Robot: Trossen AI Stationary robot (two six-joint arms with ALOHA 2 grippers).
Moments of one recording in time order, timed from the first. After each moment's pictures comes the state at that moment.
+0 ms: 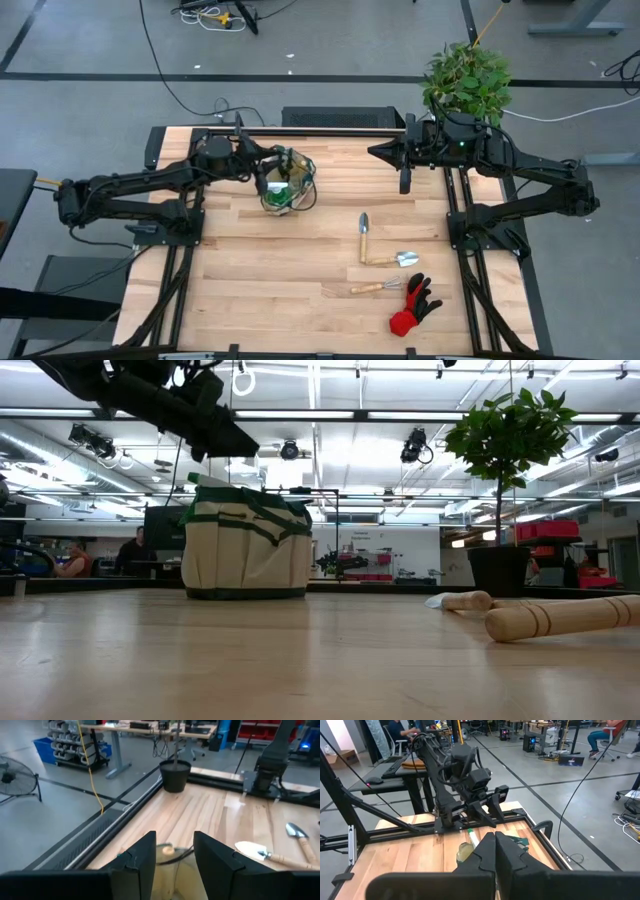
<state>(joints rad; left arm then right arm) 0.40 0.97 0.58 0.17 -0.03 -0.01 -0.18 1.06 1.22 -0.34 -0.04 0.04</state>
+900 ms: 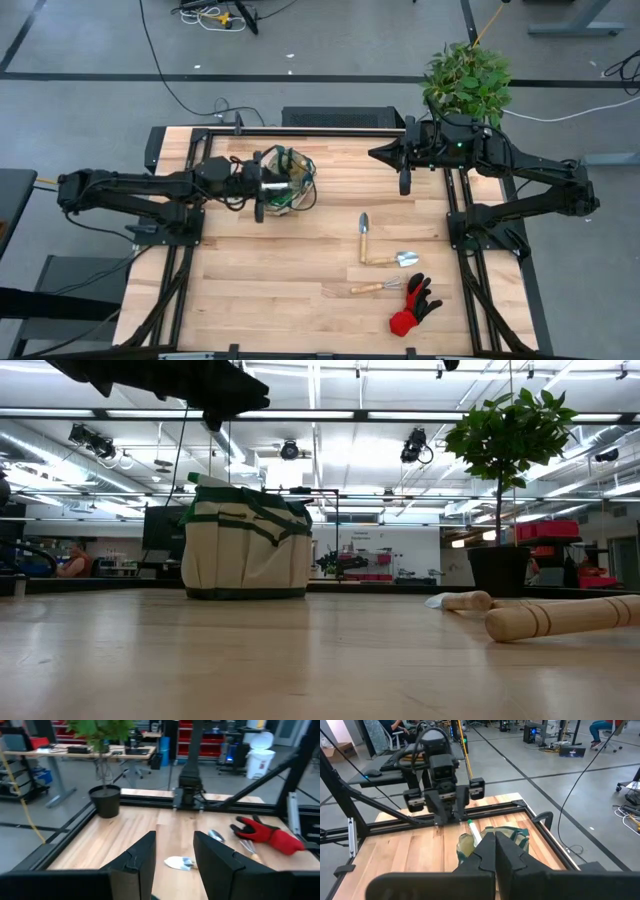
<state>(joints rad) 0.11 0.97 0.61 0.25 -0.03 -0.02 -0.18 1.06 1.22 -0.38 -0.04 0.04</state>
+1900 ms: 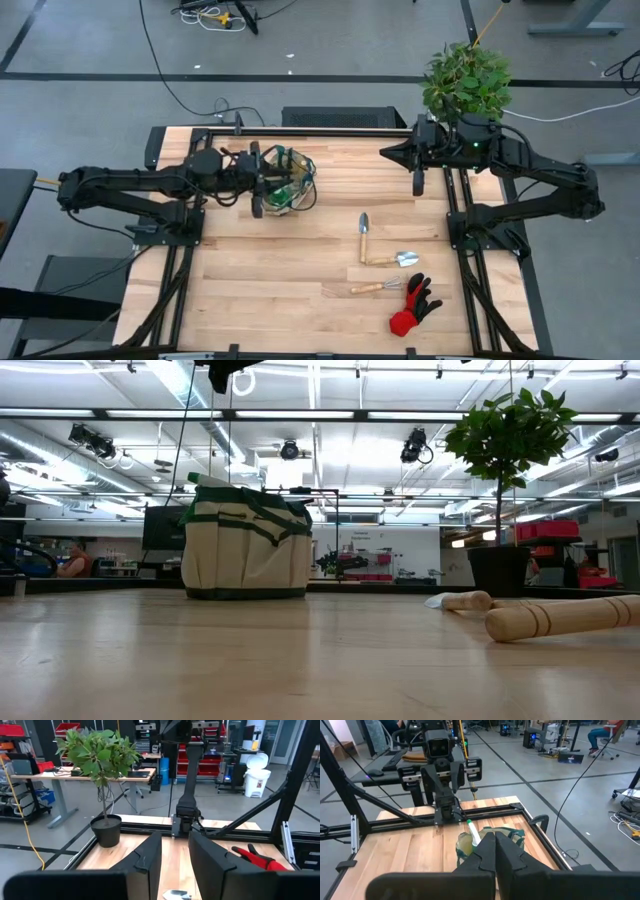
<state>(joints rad) 0.08 0.97 0.78 0.18 -0.07 -0.01 -0.19 0.98 1.22 -0.45 -0.04 0.01</state>
